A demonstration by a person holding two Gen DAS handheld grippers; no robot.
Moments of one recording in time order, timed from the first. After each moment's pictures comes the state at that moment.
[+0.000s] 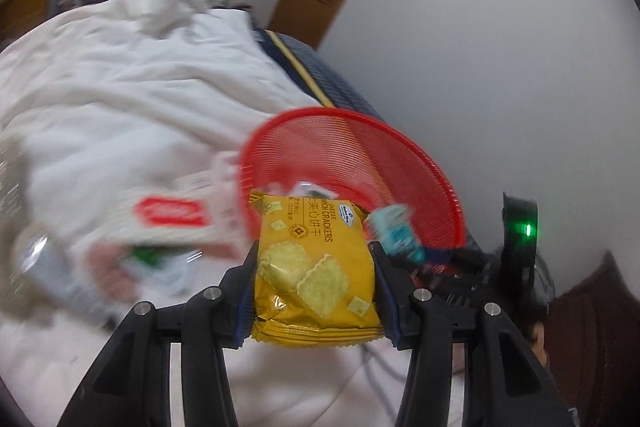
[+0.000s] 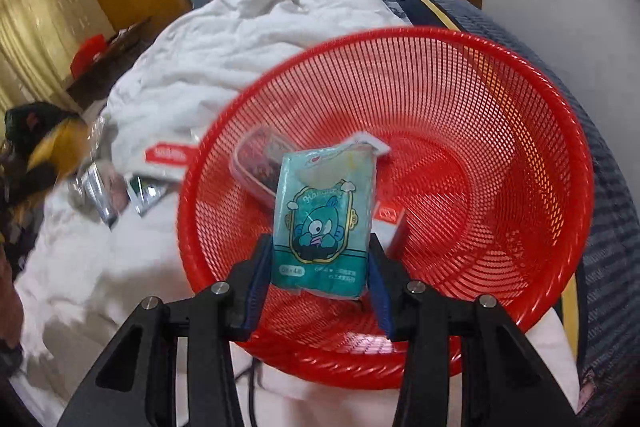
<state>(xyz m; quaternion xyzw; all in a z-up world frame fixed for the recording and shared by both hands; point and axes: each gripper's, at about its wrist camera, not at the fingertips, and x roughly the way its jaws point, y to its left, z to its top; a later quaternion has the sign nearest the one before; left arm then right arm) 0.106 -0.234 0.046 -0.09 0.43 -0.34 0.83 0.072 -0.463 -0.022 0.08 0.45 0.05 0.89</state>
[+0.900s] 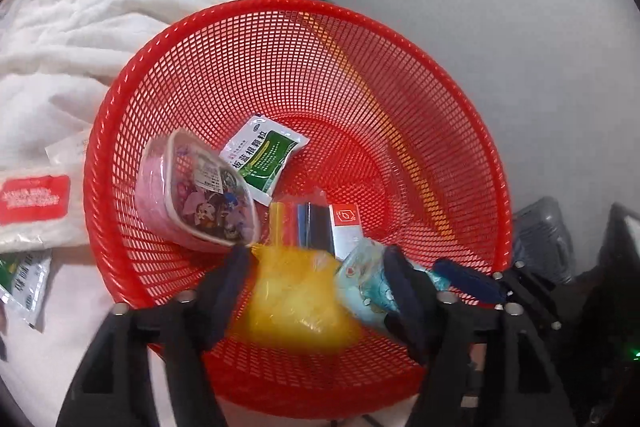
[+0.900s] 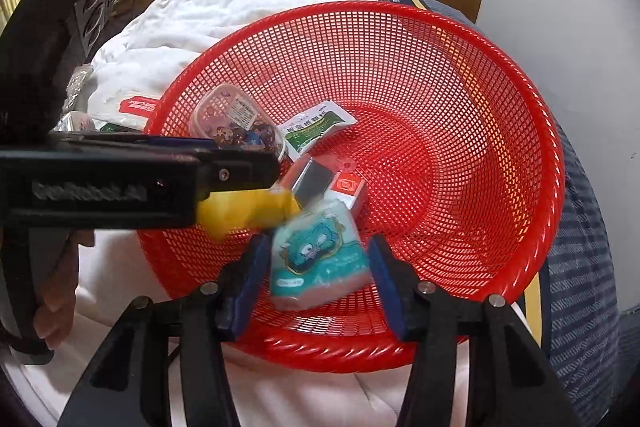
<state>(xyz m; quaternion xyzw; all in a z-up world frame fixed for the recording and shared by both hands) 0.133 -0.349 -0.036 -0.06 0.52 -0.33 0.78 0.048 -0.467 -0.046 0.00 0.46 0.03 0.89</state>
